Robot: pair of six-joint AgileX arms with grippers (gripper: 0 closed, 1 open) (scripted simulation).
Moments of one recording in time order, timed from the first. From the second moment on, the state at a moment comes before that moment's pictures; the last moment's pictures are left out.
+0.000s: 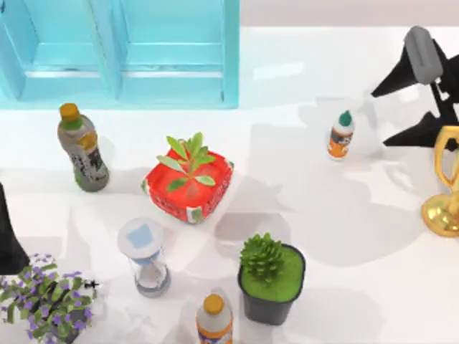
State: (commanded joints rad) left arm 0.00 0.00 0.00 0.00 0.00 0.00; right arm -0.04 2.37 1.91 -1.14 -0.84 -1.61
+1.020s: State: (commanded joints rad) left arm 0.00 0.00 0.00 0.00 0.00 0.00; right arm 0.12 2.43 1.74 -0.72 -0.83 -1.36
